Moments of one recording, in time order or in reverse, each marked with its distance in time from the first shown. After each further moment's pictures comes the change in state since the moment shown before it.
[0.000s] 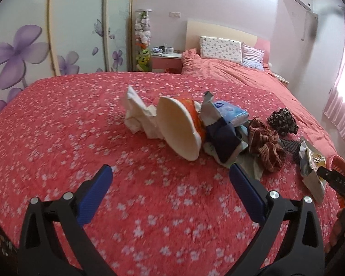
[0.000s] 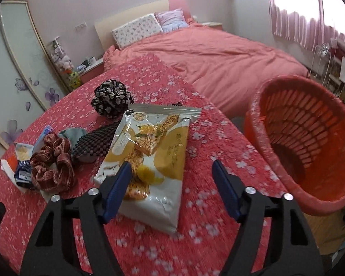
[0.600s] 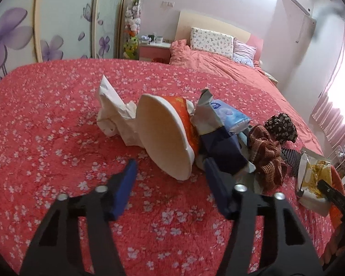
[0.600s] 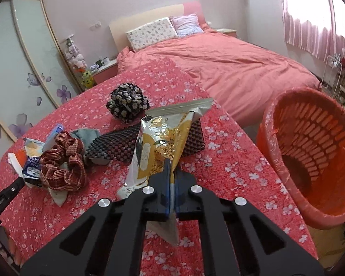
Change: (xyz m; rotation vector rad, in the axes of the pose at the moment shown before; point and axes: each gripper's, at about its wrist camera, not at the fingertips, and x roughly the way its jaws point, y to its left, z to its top) left arm 0.053 0.001 0.022 -0.056 0.079 -0.114; right arm -0.011 0.011 0.002 -0.073 -0.045 0.052
